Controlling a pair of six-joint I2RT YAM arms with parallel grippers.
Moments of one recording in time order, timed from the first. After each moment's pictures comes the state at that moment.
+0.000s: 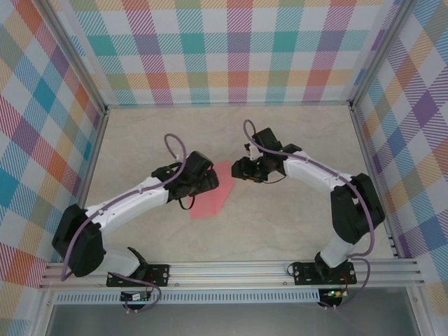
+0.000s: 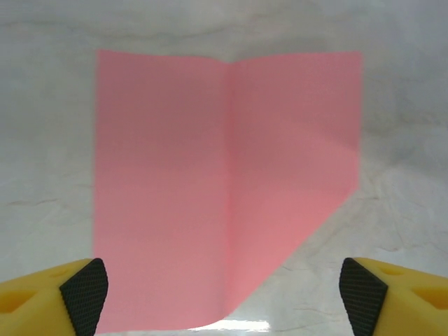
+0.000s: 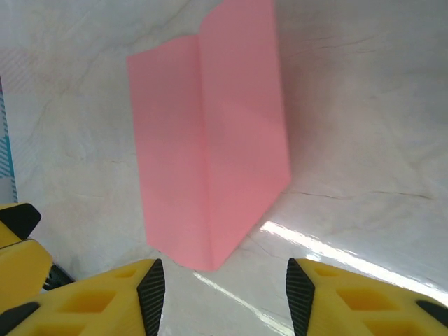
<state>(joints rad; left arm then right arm) -0.71 1.36 0.99 -0.67 -0.23 -0.96 0.58 1.70 1.21 -0.55 -0.45 0.61</state>
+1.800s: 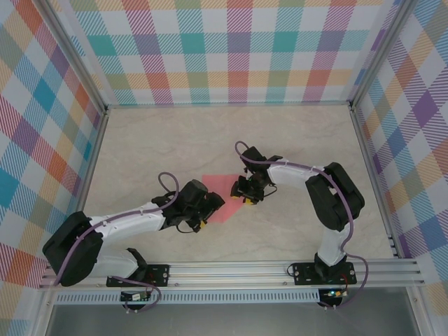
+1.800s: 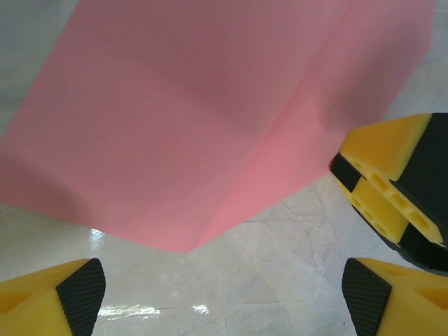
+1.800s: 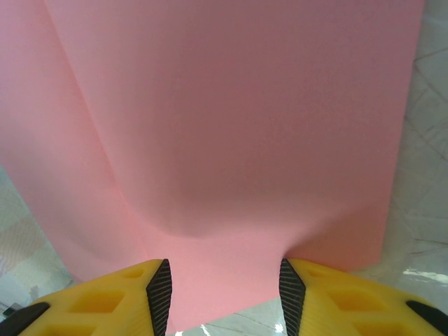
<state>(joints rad) -0.83 1.31 0.60 -0.24 0.10 -1.50 0.64 1.84 1.12 -0.57 -0.38 0.86</state>
